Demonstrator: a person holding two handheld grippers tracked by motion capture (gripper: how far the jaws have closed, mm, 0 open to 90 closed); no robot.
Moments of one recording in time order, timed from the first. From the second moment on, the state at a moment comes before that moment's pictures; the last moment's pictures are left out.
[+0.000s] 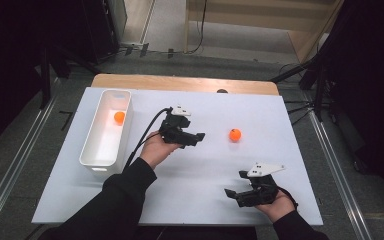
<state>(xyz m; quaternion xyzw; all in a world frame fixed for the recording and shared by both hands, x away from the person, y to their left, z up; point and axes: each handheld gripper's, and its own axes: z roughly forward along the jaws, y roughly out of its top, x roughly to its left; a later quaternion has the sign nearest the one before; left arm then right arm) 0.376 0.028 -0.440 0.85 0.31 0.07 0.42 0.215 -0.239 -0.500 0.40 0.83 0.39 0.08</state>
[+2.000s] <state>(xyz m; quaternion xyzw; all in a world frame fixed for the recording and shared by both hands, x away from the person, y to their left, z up) 0.391 -0.058 -0.458 0.87 0.29 0.07 0.40 0.215 -0.240 -0.501 0.41 0.82 0.39 0.07</state>
